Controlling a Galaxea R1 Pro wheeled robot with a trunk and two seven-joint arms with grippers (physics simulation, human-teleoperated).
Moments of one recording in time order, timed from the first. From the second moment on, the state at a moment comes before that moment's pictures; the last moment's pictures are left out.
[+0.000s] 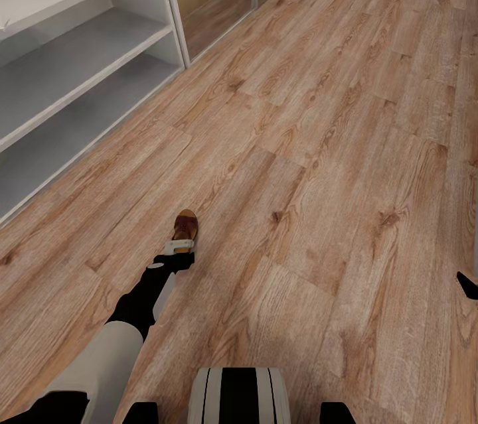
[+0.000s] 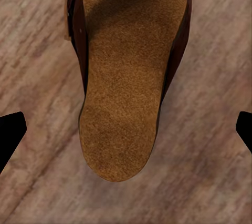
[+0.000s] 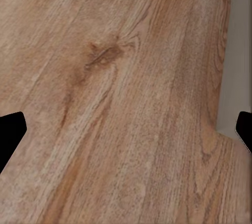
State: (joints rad) left arm -0.79 -0.09 0.01 -0.71 0.02 0.33 0.14; right arm -0.31 -0.22 -0.89 -1.57 0.19 0.35 0.65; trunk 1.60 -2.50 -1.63
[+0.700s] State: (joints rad) left arm -0.79 -0.08 0.02 -0.71 0.02 0.31 0.14; right arm -0.31 -0.22 -0.92 -1.58 0.18 0.34 0.68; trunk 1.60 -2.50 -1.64
